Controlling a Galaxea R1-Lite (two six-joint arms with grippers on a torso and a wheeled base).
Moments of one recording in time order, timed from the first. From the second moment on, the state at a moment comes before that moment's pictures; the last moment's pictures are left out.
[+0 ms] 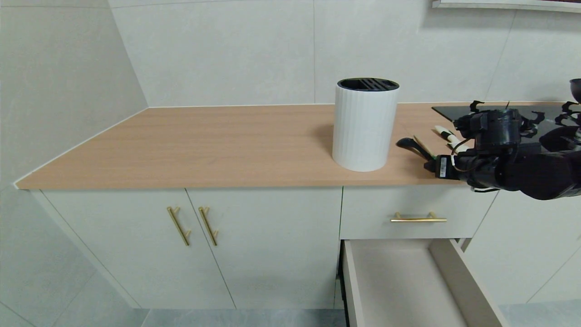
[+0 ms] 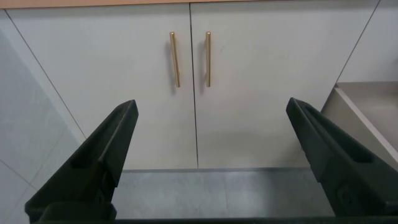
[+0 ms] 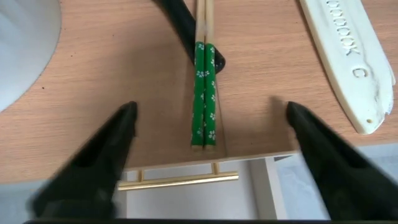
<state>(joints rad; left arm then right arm) 0.00 0.00 0.00 0.00 -0.01 0.01 0.17 1.91 -1.20 -0.28 -0.25 0.14</state>
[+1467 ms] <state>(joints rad) 0.00 0.00 0.00 0.00 -0.01 0.01 0.18 1.28 -1.06 0.33 0.14 0.14</state>
